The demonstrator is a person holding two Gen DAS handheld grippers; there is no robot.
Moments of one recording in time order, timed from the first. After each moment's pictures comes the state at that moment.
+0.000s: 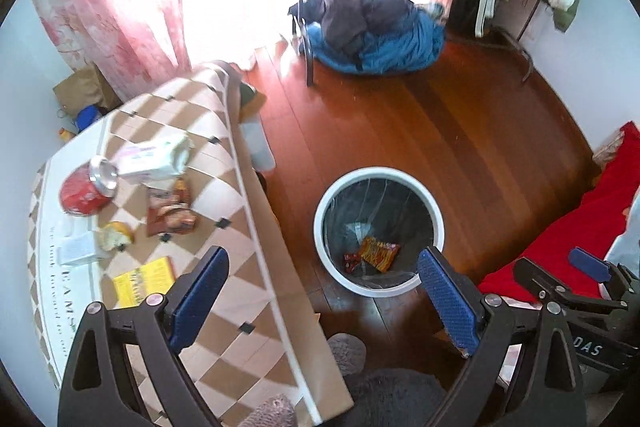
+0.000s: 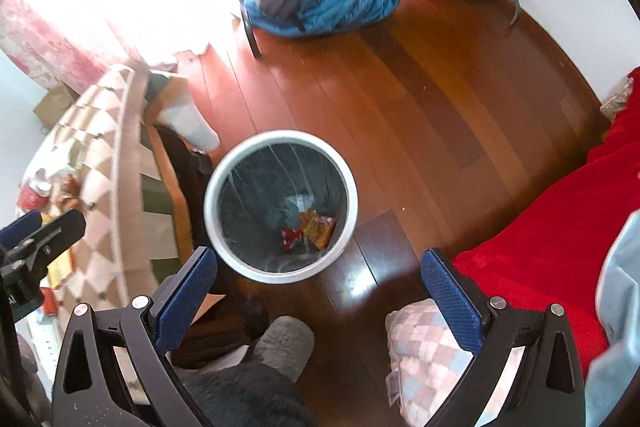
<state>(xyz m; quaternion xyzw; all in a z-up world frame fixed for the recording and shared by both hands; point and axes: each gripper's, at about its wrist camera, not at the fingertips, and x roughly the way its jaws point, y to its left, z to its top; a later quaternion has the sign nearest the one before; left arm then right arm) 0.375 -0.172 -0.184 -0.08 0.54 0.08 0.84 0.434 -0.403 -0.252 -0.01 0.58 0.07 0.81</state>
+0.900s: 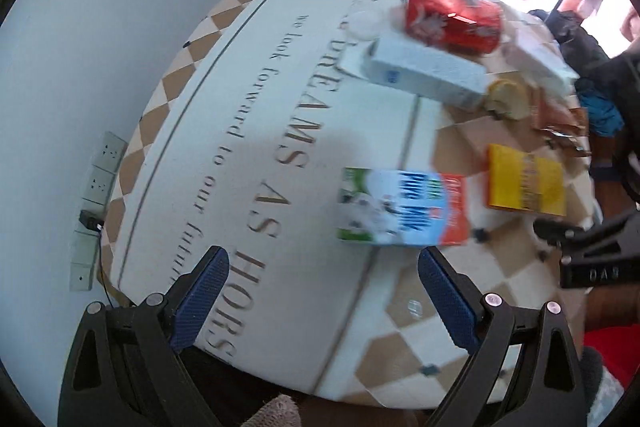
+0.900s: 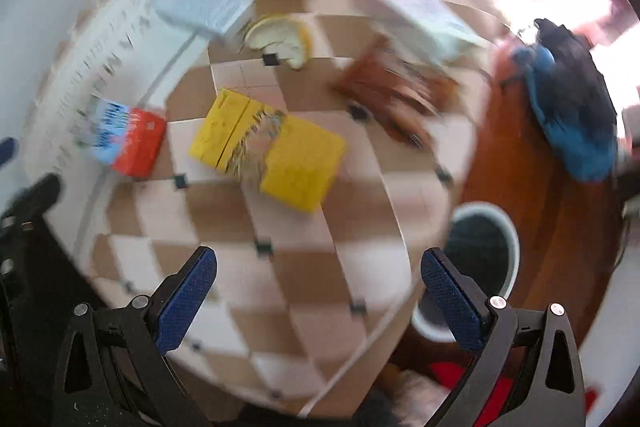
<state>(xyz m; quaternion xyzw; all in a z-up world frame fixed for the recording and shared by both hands) 0.142 0.088 -0.273 -0.22 0.57 0.36 0.71 0.335 -0.009 -0.311 -0.39 0.58 0.36 0.62</state>
